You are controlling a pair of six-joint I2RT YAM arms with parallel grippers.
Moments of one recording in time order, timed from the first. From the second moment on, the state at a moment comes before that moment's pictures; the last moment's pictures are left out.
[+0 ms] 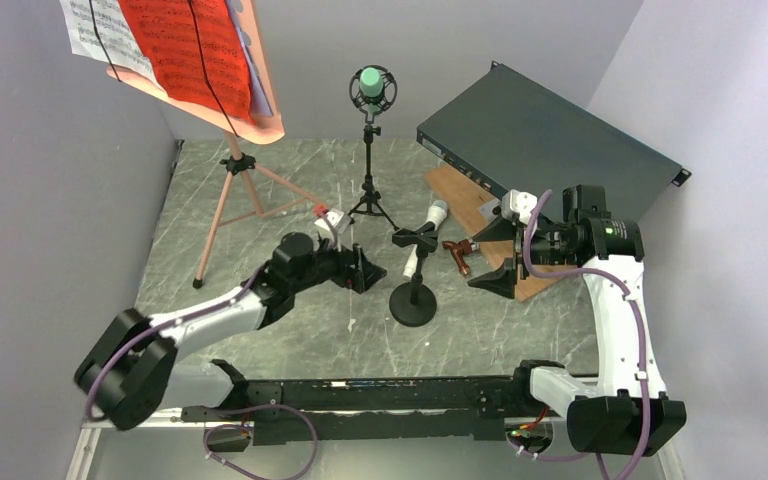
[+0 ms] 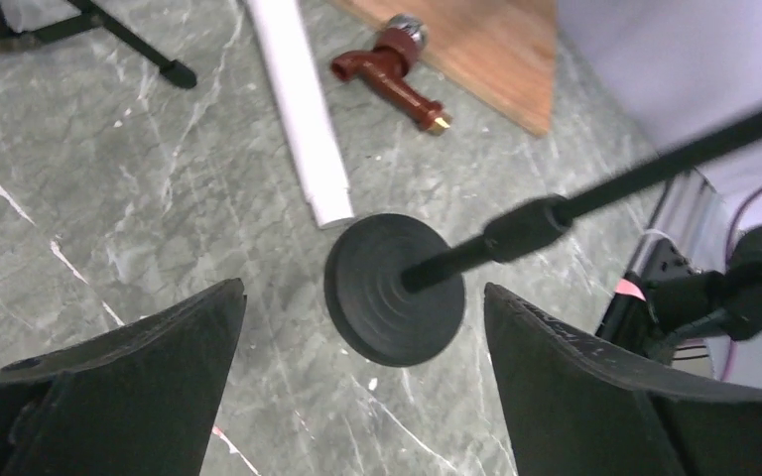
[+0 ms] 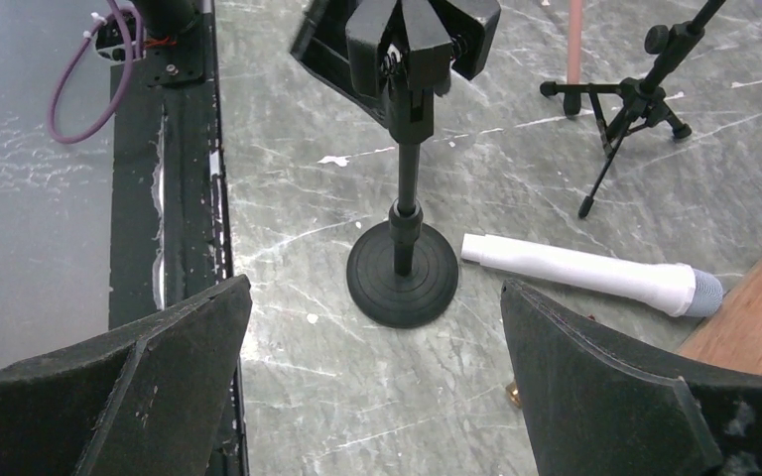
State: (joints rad) left arm -0.67 1.29 0.58 0.40 0.26 -0.44; right arm -0.08 1.08 1.23 -1.33 -1.23 -1.15
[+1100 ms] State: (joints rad) left arm -0.78 1.54 0.66 1.01 0.57 -0.12; right arm -0.09 1.06 1.13 -1.36 -1.27 -1.30
